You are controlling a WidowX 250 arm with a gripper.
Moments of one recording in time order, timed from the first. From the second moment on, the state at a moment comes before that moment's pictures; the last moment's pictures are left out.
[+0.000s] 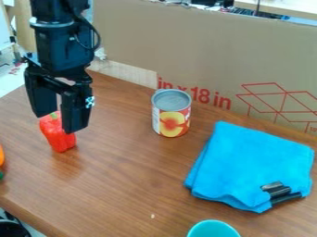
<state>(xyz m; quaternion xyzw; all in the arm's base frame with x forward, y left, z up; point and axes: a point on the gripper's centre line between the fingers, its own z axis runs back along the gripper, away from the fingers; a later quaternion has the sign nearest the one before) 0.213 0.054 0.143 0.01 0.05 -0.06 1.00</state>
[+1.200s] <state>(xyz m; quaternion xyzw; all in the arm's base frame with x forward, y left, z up) 0.227 0.125 0.143 -0.02 0.02 -0.19 0.98</state>
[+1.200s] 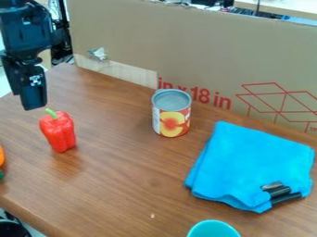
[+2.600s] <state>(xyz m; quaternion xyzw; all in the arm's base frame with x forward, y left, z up) 0.279 0.125 0.101 0.00 0.04 -0.32 0.95</state>
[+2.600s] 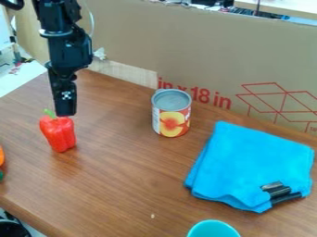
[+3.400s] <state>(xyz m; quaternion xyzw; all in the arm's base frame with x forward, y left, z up) 0.268 0.150 0.087 -0.01 0.06 -0.28 0.96</state>
